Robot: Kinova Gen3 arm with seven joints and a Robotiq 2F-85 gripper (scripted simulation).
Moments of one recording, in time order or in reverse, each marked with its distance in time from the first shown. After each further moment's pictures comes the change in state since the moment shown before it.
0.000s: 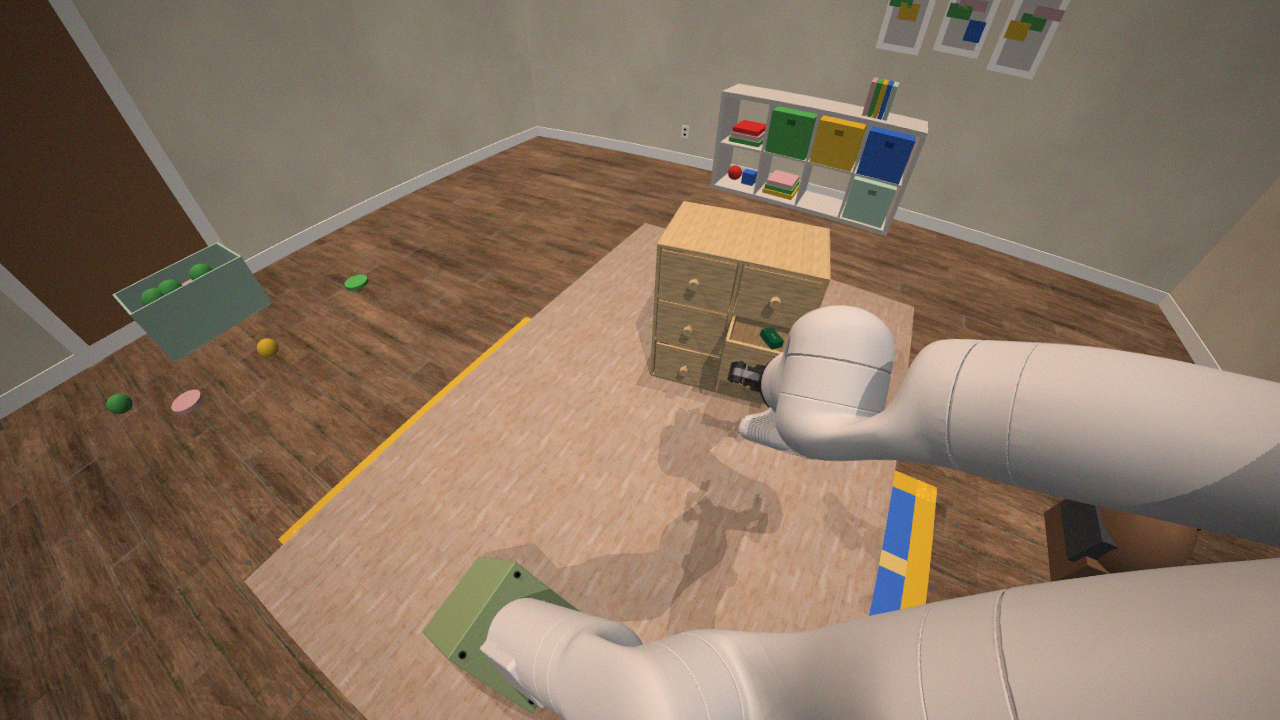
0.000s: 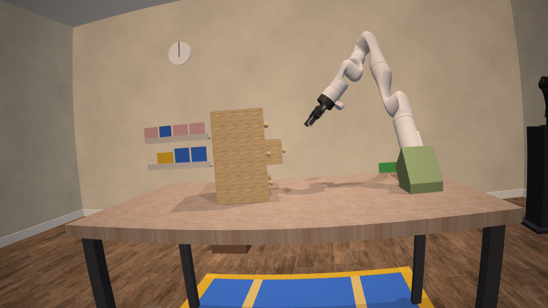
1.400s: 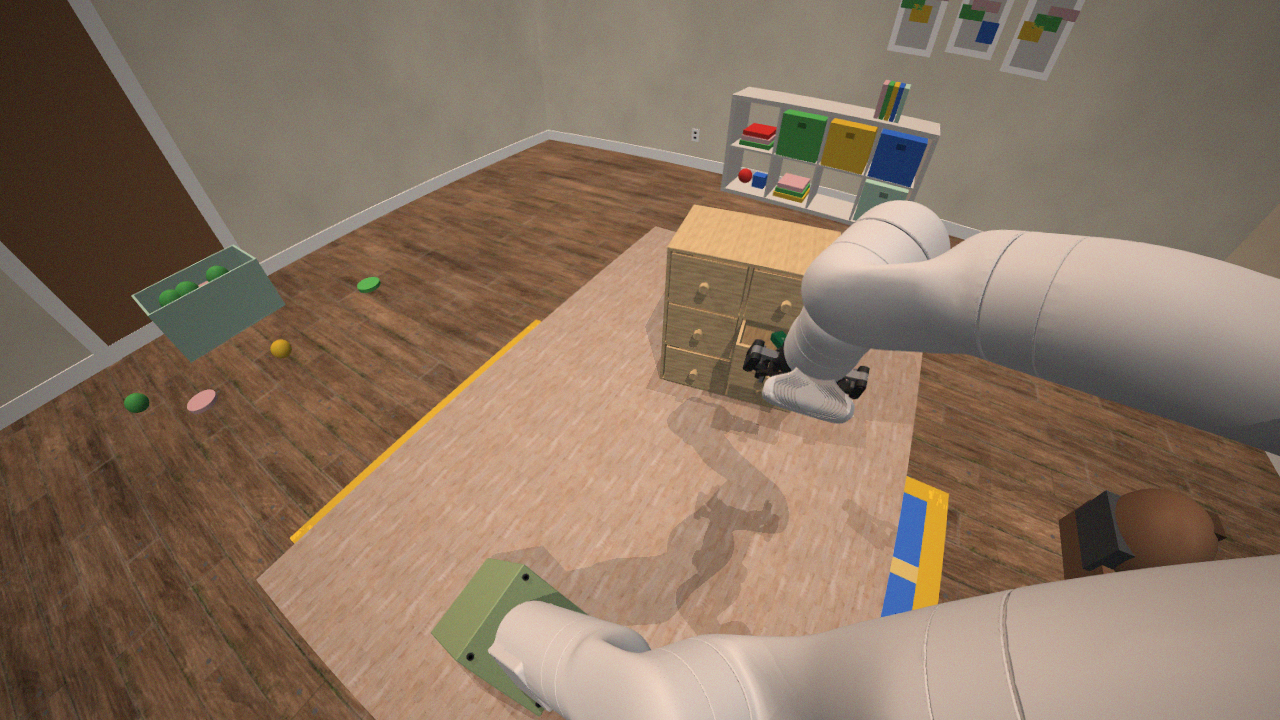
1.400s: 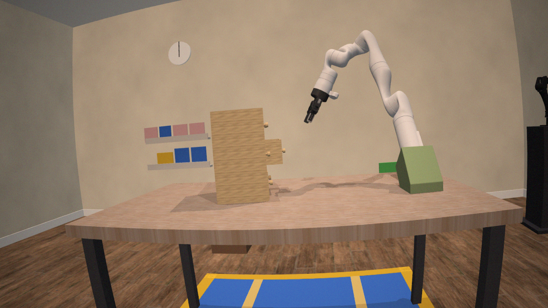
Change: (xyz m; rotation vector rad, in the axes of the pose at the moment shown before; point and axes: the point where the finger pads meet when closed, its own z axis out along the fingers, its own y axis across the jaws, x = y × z) arm -0.009 -0.002 -0.011 0.002 0.242 0.004
